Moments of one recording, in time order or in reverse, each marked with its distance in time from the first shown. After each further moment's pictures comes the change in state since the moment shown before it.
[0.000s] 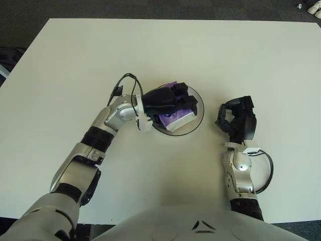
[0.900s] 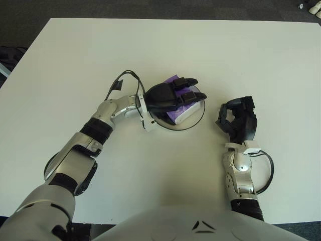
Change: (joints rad) left arm -0.103 0.073 -0.139 0.110 0.219 0.034 0.370; right arm 0.006 0.001 0.003 -0.008 -0.001 0.012 -0.009
